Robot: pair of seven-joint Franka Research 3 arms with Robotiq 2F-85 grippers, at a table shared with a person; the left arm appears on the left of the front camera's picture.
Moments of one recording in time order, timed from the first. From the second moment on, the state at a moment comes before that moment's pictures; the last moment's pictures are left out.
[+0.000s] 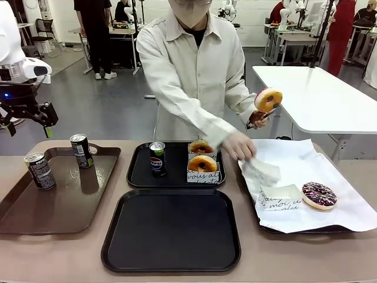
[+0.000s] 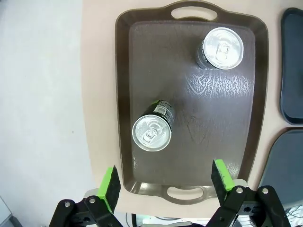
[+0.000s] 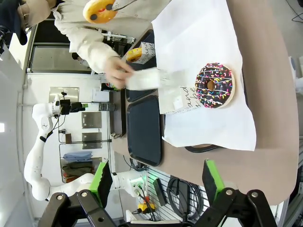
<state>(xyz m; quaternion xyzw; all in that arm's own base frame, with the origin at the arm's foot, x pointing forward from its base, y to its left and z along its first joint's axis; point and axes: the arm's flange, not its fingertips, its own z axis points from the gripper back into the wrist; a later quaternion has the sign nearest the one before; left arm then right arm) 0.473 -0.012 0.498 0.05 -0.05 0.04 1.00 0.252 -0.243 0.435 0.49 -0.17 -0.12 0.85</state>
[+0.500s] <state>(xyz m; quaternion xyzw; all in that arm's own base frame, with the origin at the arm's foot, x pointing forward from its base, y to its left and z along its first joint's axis) 0.474 -0.004 0.492 0.03 -0.05 0.05 1.00 0.252 -0.243 0.435 0.49 -0.17 -0.12 0.85</state>
